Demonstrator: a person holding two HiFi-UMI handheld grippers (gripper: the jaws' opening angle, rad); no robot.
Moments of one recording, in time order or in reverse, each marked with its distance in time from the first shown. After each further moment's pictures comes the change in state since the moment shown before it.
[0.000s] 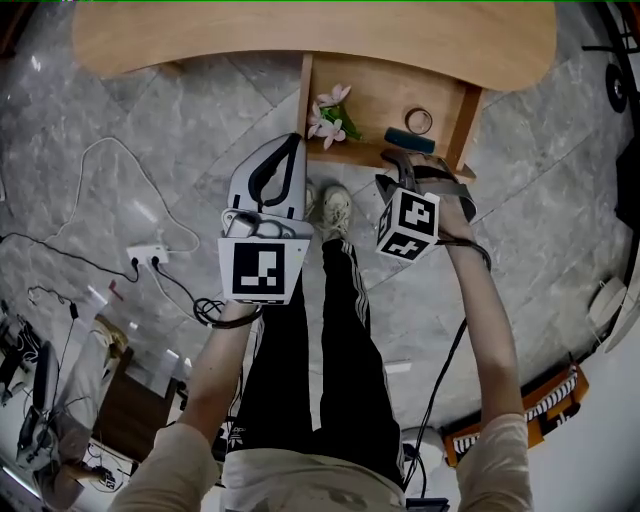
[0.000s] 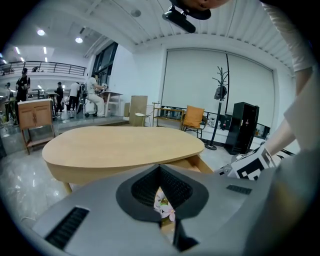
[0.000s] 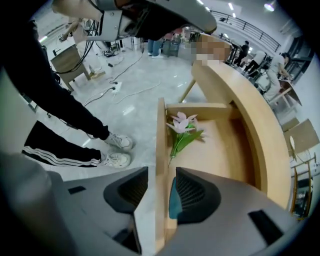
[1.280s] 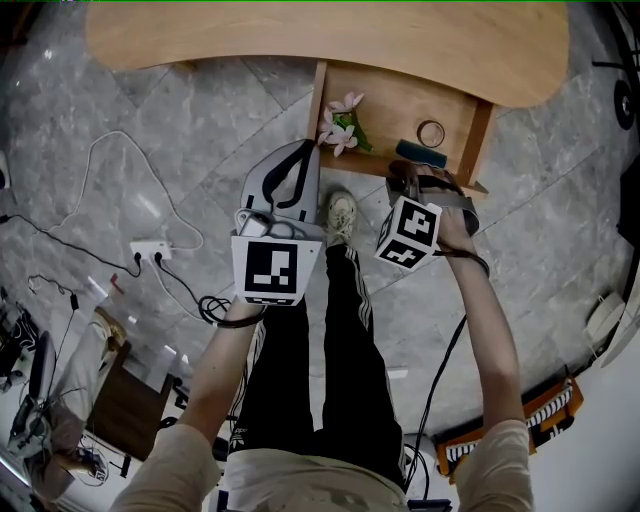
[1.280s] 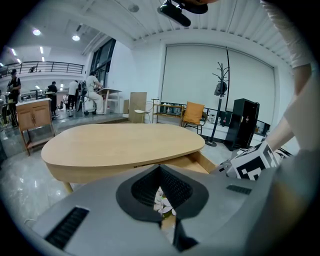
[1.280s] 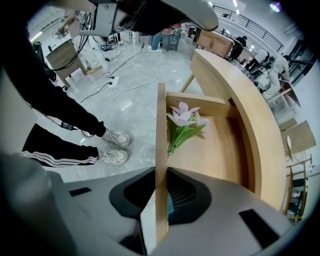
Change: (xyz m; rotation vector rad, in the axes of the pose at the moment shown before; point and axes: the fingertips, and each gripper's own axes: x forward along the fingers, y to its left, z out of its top) left arm 0.004 0.001 -0.017 0.021 0.088 -0.006; right arm 0.004 -0.005 0.000 0.003 0.062 -0.017
